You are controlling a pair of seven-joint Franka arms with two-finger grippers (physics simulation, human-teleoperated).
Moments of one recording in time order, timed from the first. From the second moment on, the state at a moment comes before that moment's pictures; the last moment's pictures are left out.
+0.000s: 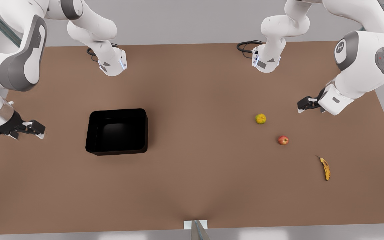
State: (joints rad) left arm 0.04 0.11 -0.14 -1.45 -0.04 1.50 -0.11; right arm -0.01 0.25 -0.08 -1.27 -0.03 1.63 -0.10
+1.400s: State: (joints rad) left arm 0.20 0.51 -0.17 -2.12 0.11 2.47 -0.10; right arm -0.08 0.21 0.09 -2.10 -0.01 2.24 0.09
